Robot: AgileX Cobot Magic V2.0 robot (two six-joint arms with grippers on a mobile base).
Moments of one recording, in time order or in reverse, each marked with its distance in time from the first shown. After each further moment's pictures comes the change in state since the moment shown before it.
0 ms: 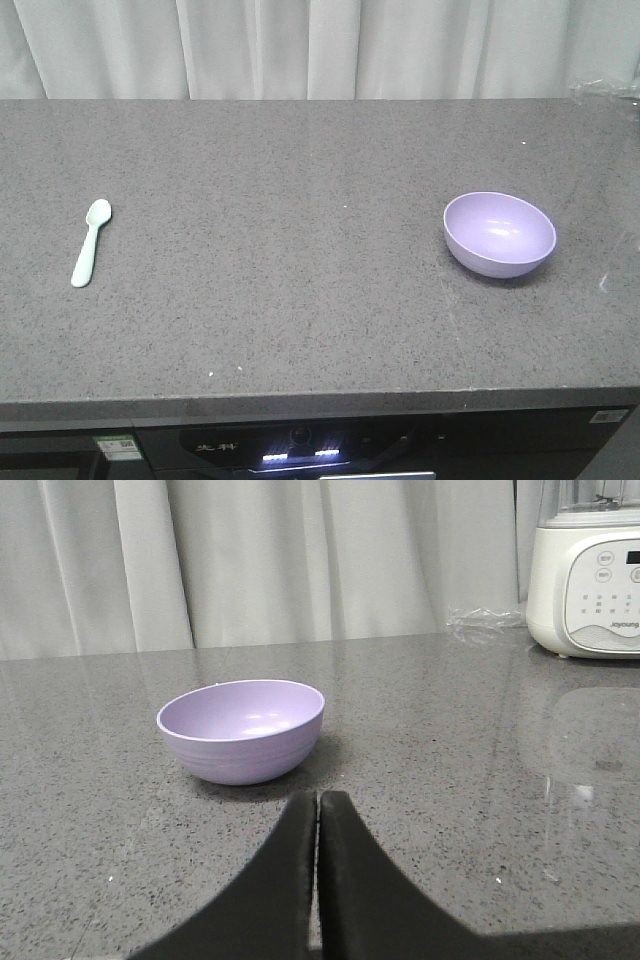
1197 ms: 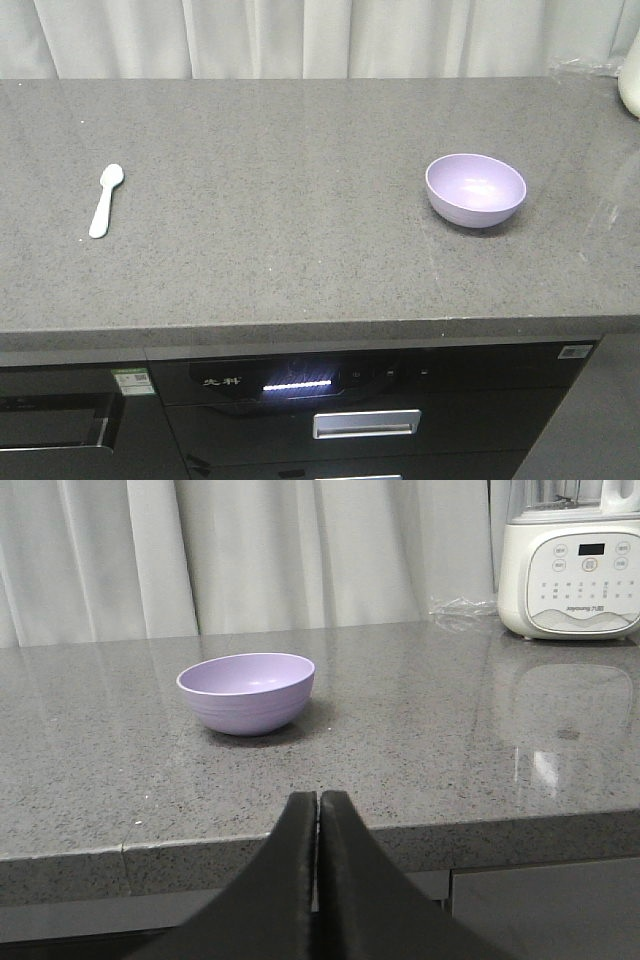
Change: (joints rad) left arm 0.000 0.000 0.000 0.000 0.000 0.000; right arm 0.000 0.000 0.000 0.000 0.000 0.000
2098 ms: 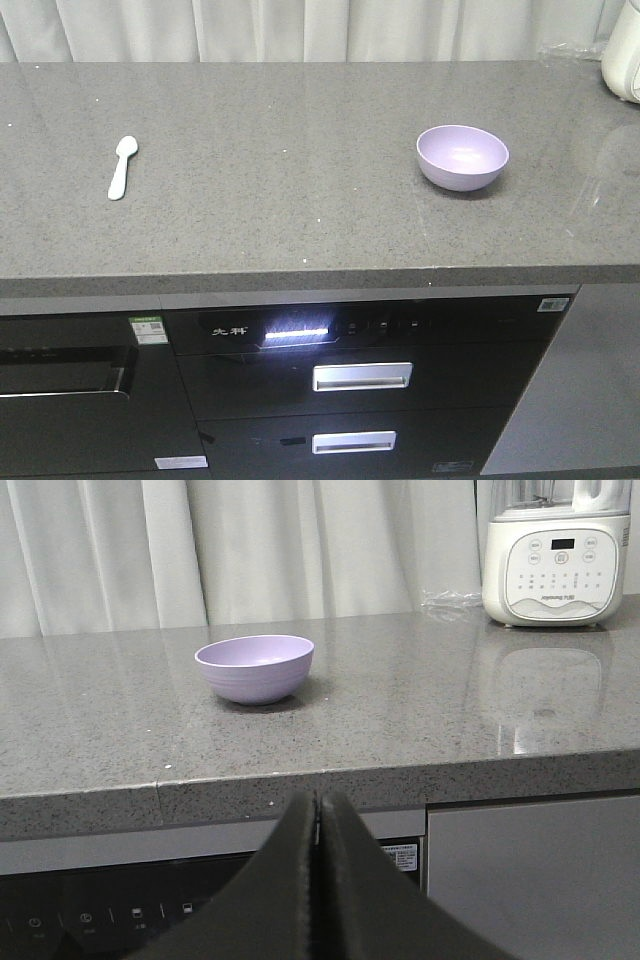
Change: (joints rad) left arm 0.000 0.000 0.000 0.000 0.000 0.000; right arm 0.000 0.000 0.000 0.000 0.000 0.000
